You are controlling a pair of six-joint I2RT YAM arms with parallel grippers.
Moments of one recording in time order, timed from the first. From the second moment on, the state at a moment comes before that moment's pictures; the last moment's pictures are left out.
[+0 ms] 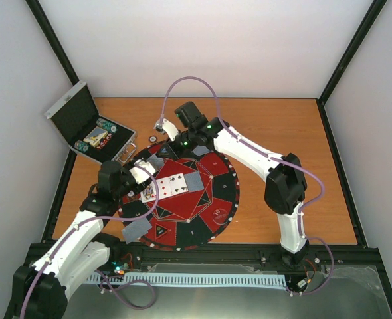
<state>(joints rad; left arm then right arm) -0.27 0.78 0.41 -0.08 0.23 0.67 0.79 2.00 1.84 -0.65 -0.64 -0.04</state>
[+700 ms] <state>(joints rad) -0.27 0.80 0.41 -0.08 0.24 0.62 0.79 2.00 1.83 -0.62 -0.64 -0.02</state>
